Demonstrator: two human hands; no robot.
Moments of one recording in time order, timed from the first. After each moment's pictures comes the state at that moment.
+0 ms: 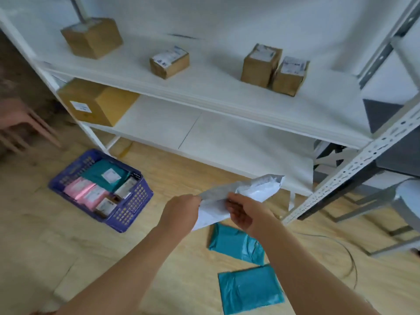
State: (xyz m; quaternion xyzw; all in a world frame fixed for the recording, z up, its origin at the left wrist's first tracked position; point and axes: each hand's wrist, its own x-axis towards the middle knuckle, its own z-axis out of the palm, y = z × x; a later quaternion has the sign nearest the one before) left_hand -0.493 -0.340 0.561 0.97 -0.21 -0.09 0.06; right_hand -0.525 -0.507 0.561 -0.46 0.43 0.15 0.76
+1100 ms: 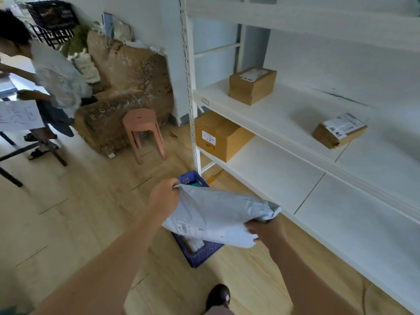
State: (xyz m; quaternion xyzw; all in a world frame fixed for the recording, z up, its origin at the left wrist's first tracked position) left_hand -0.307 0.079 0.611 0.92 0.20 0.05 0.33; right_hand -0.301 -0.168 0.575 -0.77 0.20 0.21 0.57
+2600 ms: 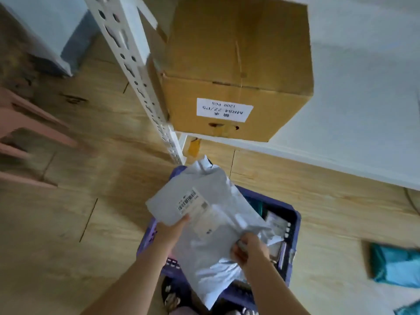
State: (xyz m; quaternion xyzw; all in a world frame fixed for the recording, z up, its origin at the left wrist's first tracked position) left_hand 0.119 0.316 0.222 0.70 0.35 -0.35 0.53; right_hand 0.033 0.162 0.207 -0.32 0.73 0.12 0.59
